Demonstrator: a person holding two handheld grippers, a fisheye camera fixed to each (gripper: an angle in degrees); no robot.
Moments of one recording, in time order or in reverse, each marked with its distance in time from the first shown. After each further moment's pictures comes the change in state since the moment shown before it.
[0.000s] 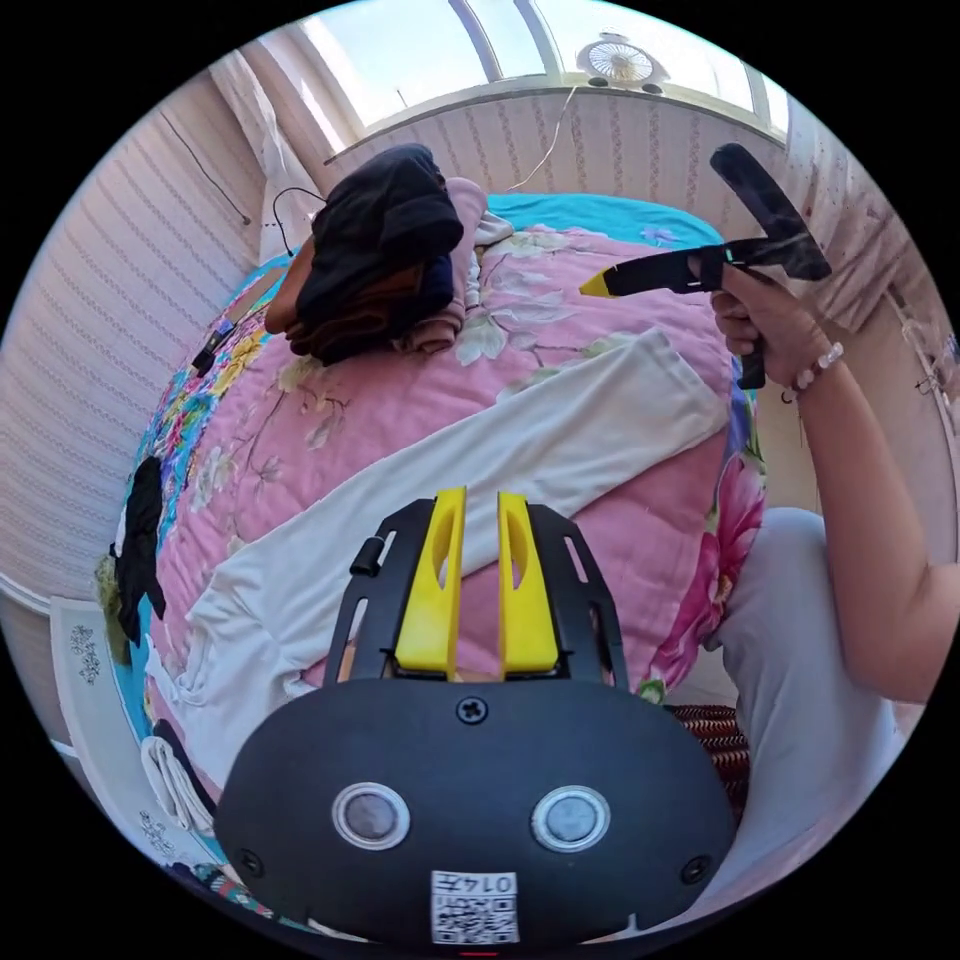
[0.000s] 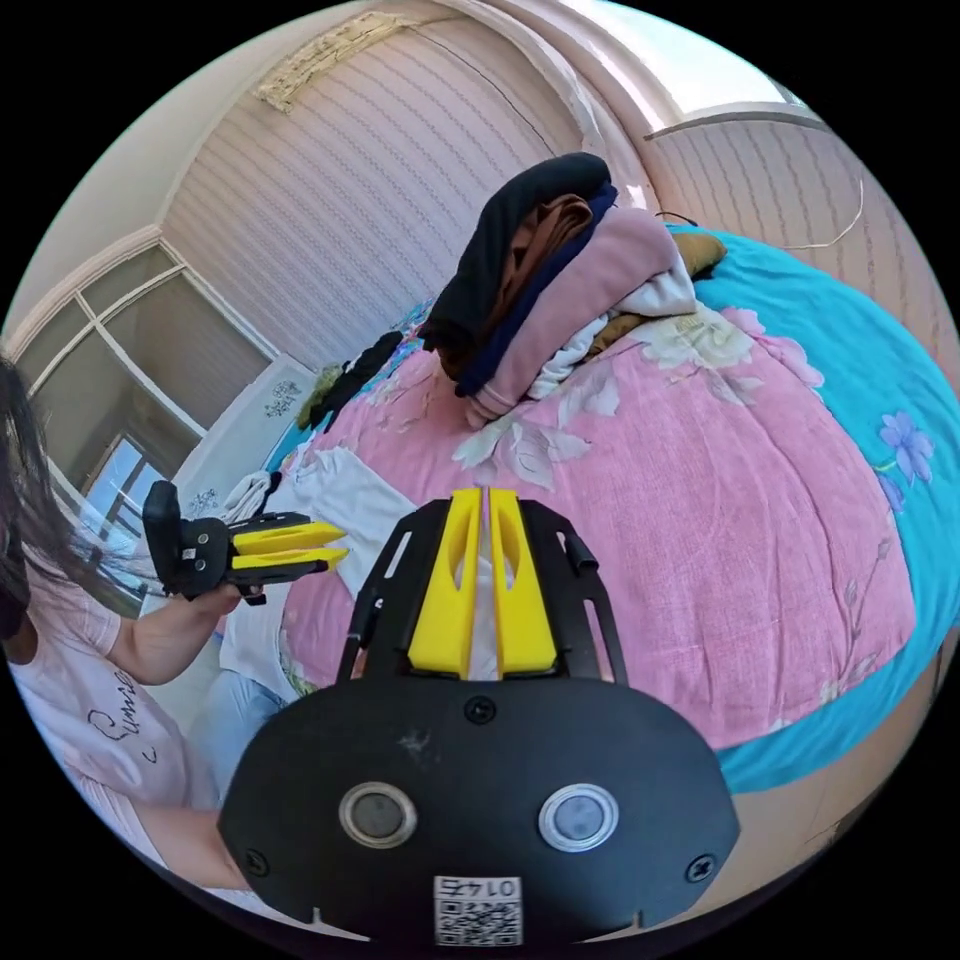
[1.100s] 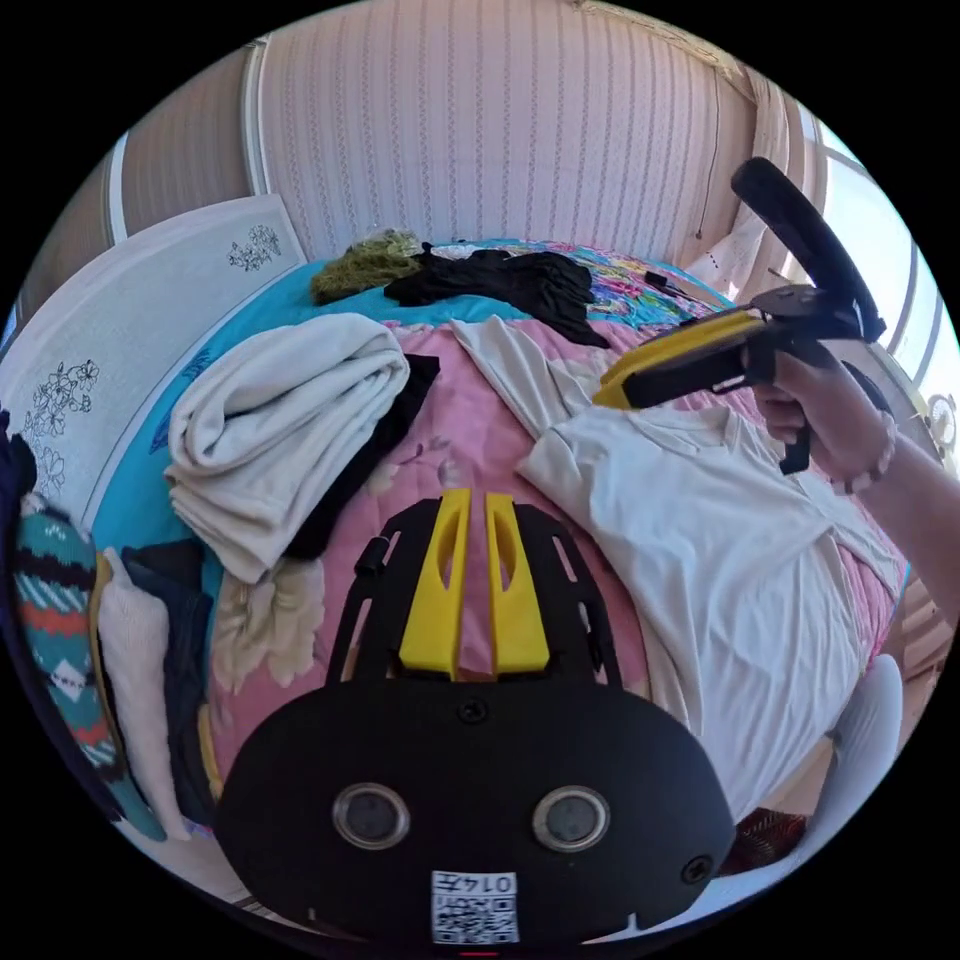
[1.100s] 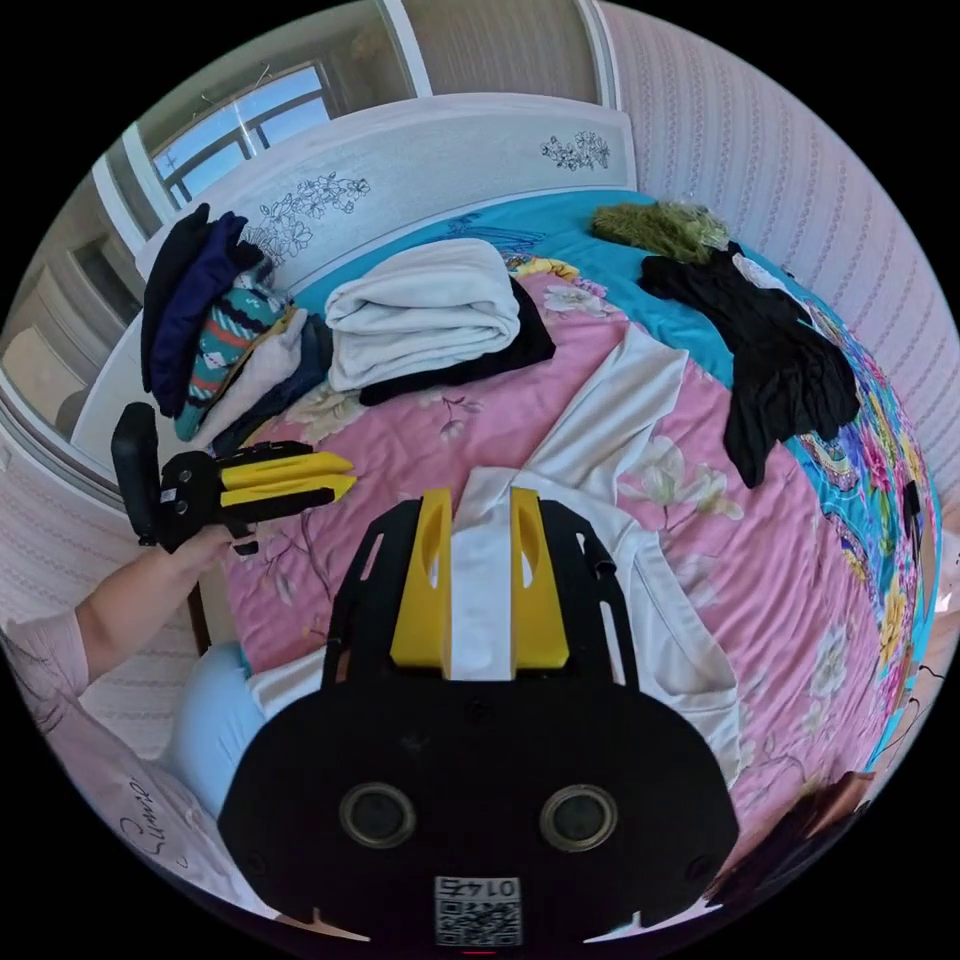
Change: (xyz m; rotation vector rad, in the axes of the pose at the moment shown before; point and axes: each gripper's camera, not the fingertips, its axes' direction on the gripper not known) left arm -0.584 0.569 -0.226 0.076 -0.244 -0.904; right arm -0.928 -0.324 0.477 -0.593 -0.116 -0.834
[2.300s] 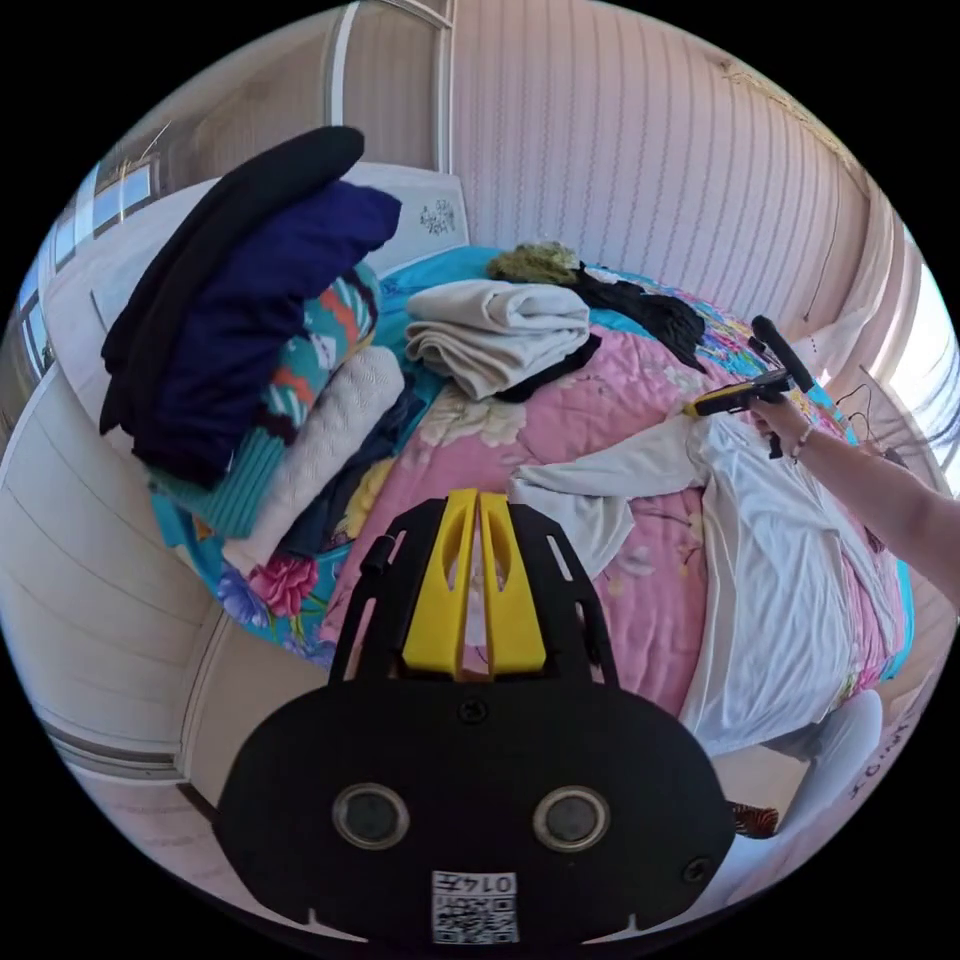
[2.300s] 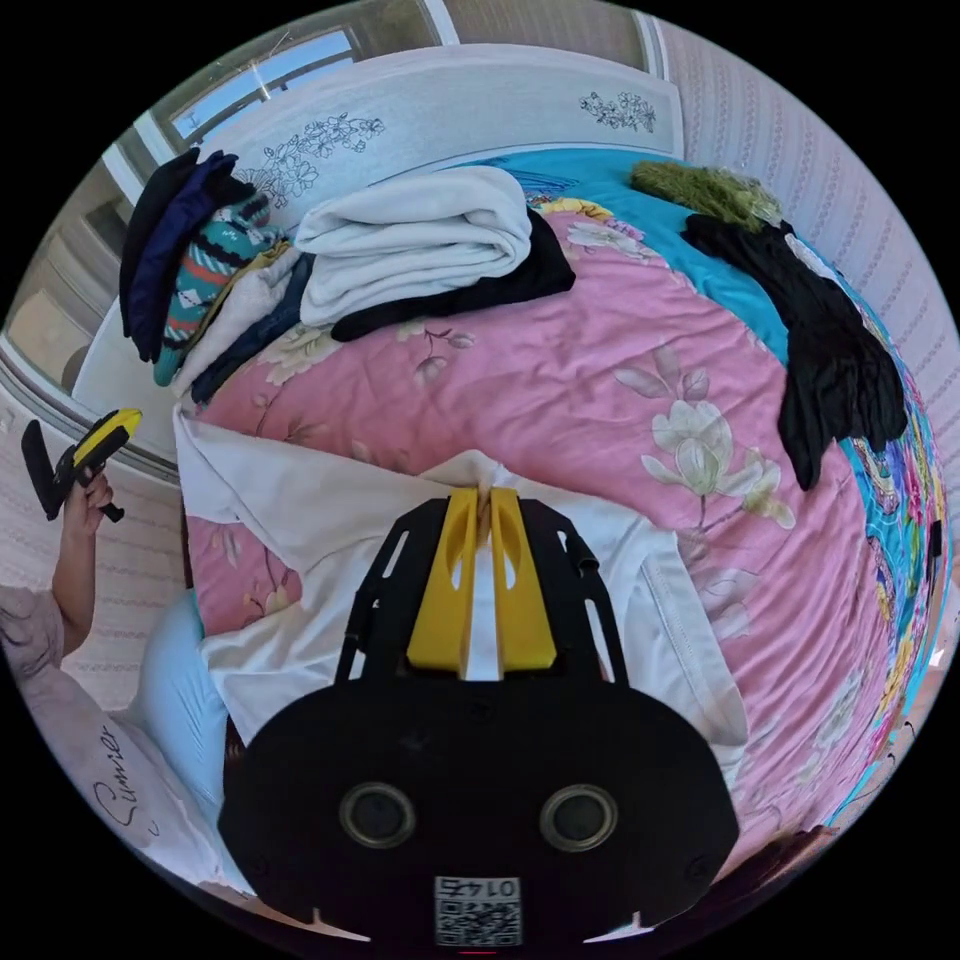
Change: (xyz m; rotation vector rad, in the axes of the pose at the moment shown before) left arm -0.259 0.210 -0.292 0.005 -0.124 -0.377; right arm -0.046 -0.209 -0.046 -0.125 0.008 -0.048
